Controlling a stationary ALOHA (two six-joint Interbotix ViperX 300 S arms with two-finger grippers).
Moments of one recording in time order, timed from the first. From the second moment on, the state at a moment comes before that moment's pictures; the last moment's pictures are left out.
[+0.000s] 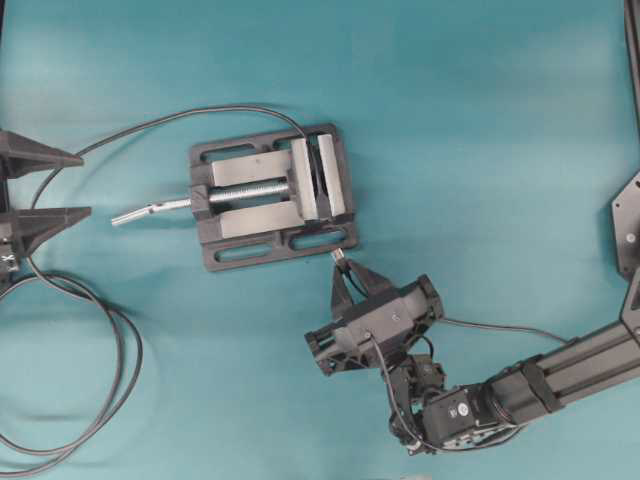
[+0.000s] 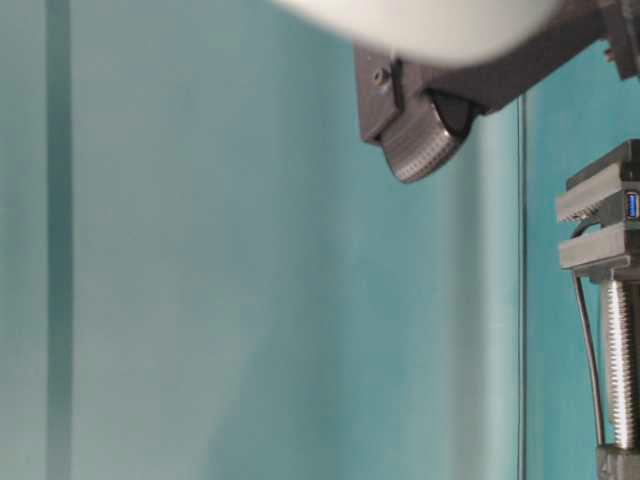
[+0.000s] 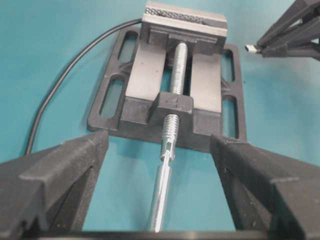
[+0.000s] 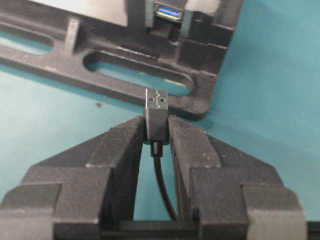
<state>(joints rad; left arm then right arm) 0.20 -1.19 1.59 -0.07 -0.14 -0.06 0.53 0.59 0.24 1.97 -1.43 -0.81</state>
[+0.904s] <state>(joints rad) 0.20 -1.19 1.59 -0.07 -0.14 -0.06 0.46 0.59 0.17 1.99 -1.46 -0.81</state>
